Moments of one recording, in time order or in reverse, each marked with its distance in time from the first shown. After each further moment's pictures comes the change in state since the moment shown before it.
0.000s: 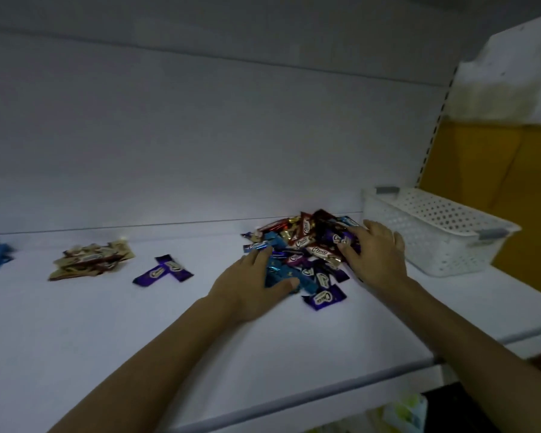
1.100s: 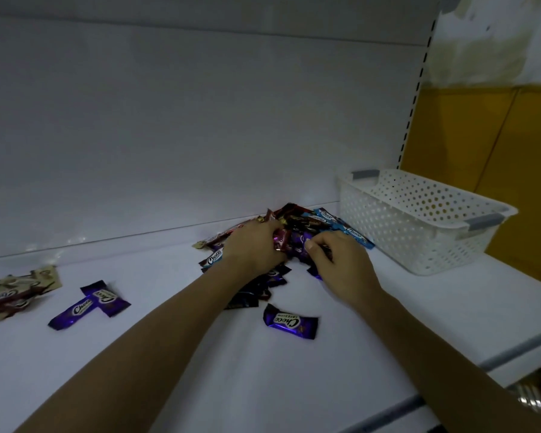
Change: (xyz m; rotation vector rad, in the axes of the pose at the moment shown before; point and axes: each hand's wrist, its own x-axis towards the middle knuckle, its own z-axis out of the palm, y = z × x) left_hand 0.127 0.052 0.014 0.127 0.183 0.117; right_hand 0.002 0.011 0.017 0.462 0.014 -0.058
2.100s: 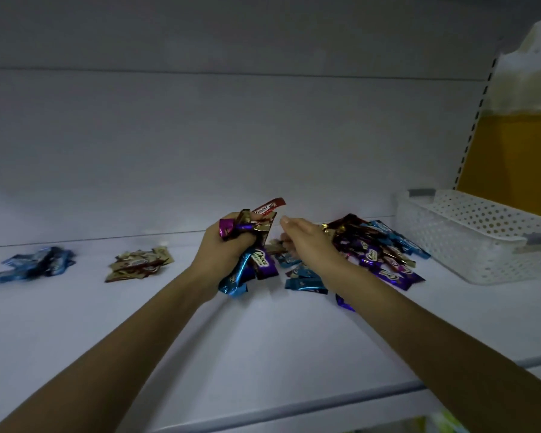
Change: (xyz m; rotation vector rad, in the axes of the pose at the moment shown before) left_hand -0.137 -0.070 -0.098 -1.213 0.286 -0.288; right_hand 0.002 -0.155 0.035 0.684 -0.396 0.225
